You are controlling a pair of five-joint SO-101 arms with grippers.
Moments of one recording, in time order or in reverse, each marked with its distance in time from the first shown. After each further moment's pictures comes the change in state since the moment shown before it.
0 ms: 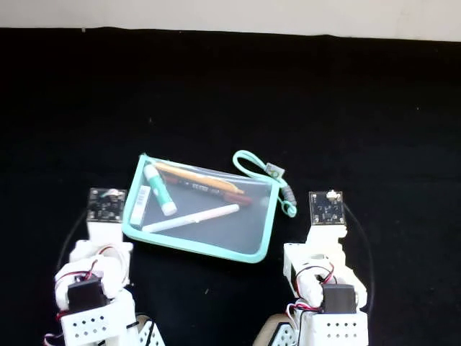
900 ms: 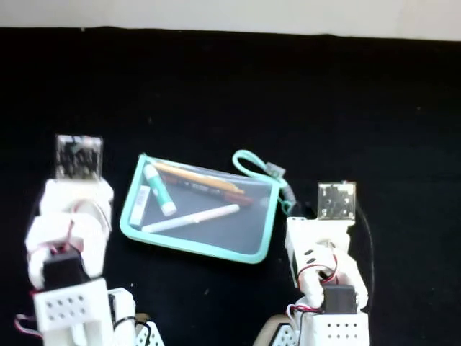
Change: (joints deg) left arm 4.4 22.7 -24.2 -23.9 0.1; right arm 0.0 0.0 0.0 -20.7 0.0
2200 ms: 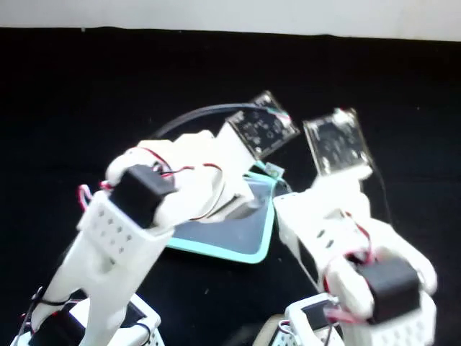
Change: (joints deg) left arm 51.6 51.3 -73.9 36.0 -1.8; right arm -17.3 42.3 -80.2 40.6 0.0
